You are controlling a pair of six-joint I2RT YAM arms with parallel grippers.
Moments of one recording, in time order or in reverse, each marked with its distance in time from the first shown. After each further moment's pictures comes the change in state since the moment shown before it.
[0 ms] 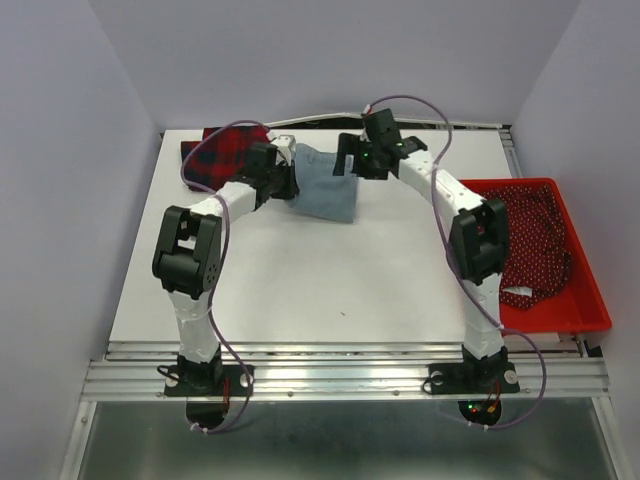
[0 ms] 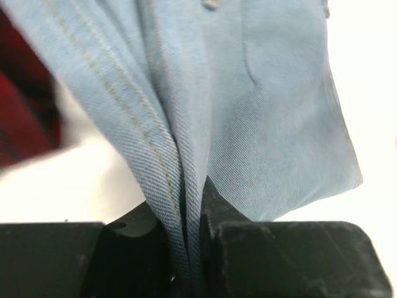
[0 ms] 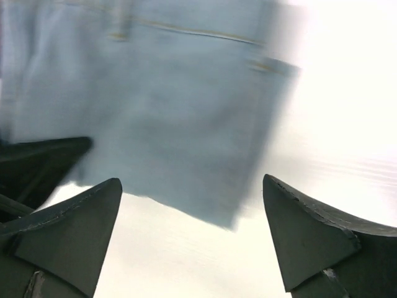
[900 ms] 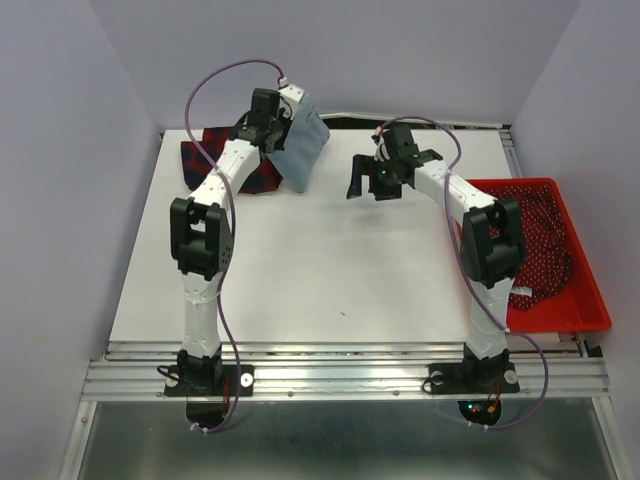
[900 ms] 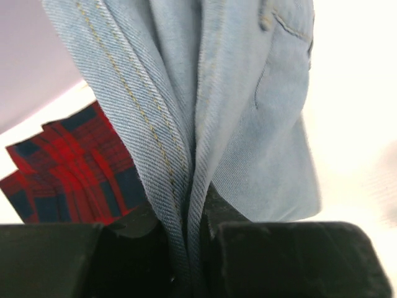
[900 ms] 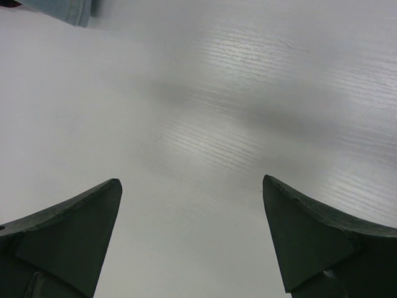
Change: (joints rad) left arm 0.010 0.222 0.724 -0.425 -0.313 0.518; right arm -0.129 -0.134 -0.284 0.043 -0.231 -0.121
